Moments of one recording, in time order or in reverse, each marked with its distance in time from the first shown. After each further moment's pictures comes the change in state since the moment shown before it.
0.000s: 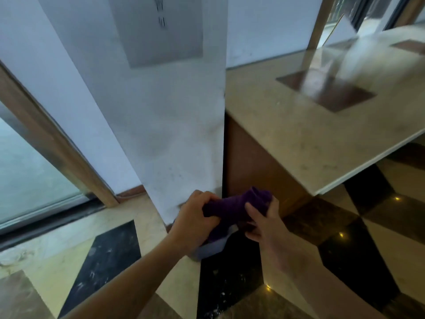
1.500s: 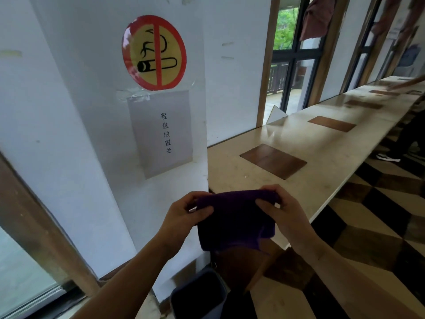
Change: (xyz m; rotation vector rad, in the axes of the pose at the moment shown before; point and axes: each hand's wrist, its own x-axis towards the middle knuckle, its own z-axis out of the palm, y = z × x) left_hand 0.037 0.162 -0.185 -0.534 -0.126 0.196; right_hand -0.101 -0.267 0.055 -0.415 0.172 -0.607
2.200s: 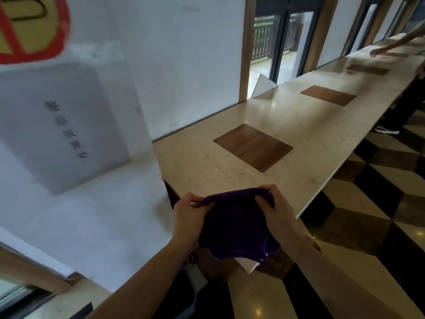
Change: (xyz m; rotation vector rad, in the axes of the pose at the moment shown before) left_hand 0.197 -0.103 0.184 0.087 0.357 -0.300; right_hand 0.142 0.157 -0.129 -0.113 0.077 0.279
